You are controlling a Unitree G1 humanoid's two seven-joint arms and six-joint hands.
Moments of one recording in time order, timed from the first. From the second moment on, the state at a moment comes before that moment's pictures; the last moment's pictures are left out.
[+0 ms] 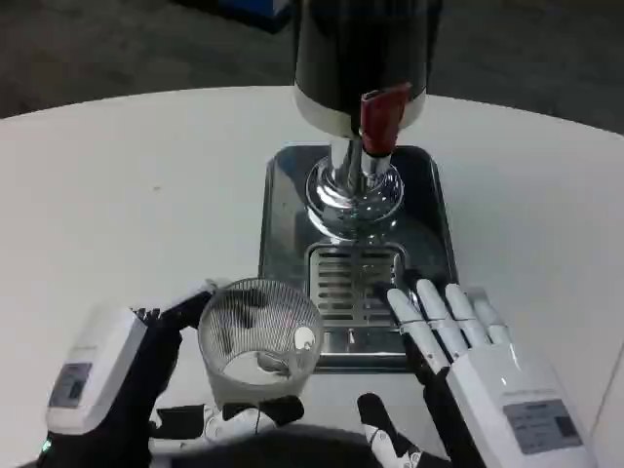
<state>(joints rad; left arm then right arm) 0.03 0.42 0.01 0.08 0.56 -0.66 0.31 0.28 -0.21 0.38 -0.53 -1.17 0.05 -0.18</state>
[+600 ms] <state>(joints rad) 0.02 0.41 0.00 0.08 0.56 -0.66 0.30 0.29 -0.21 0.36 -0.53 -1.17 0.05 -0.18</state>
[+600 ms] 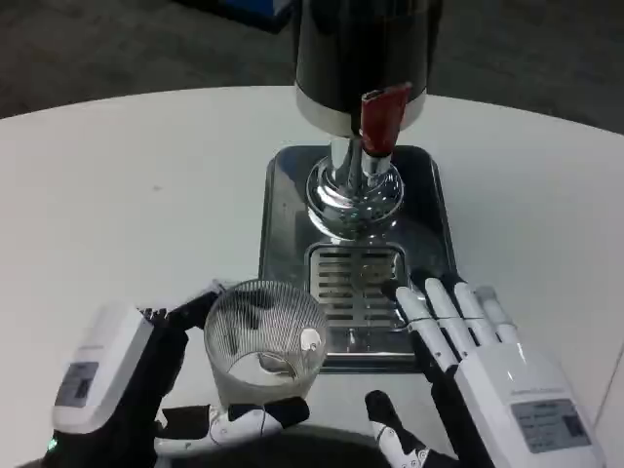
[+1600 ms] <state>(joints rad) -0.57 0.40 -0.18 0.73 0.67 -0.66 0.42 0.37 -0.19 0.32 -0.60 -1.19 0.05 -0.18</state>
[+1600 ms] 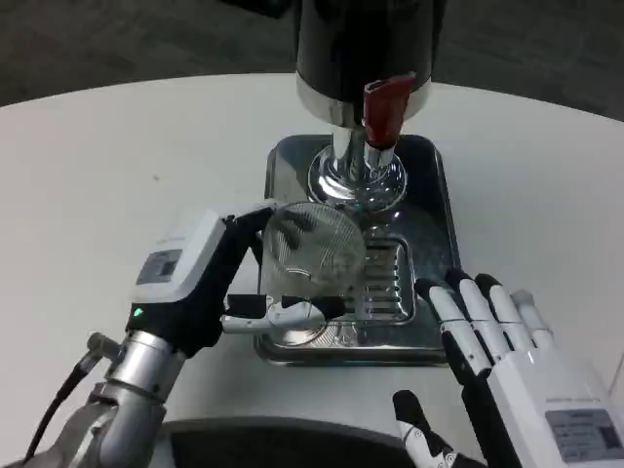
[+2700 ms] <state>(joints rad) -0.87 0.30 -0.40 1.12 0.68 -0.66 0.62 0.42 -0.16 0.26 -0.64 -1.19 0.05 -0.17</state>
